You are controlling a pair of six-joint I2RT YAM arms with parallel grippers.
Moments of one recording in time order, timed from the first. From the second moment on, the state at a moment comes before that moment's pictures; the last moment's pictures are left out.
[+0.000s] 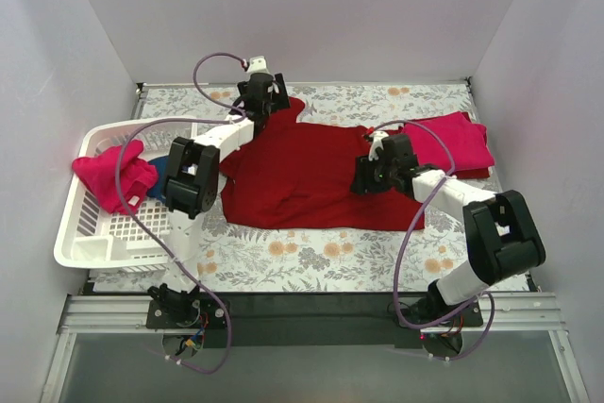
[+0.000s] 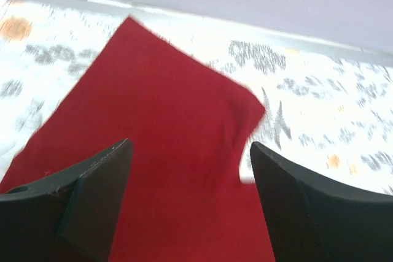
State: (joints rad) left arm -0.37 2.18 1.65 0.11 -0.30 -0.38; right arm 0.36 1.52 0.82 -0.13 -0.28 0.19
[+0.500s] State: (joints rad) left arm -0.30 2.60 2.11 0.08 -0.27 -0.31; right arm 0.48 1.65 0.84 -0.03 -0.32 0.21
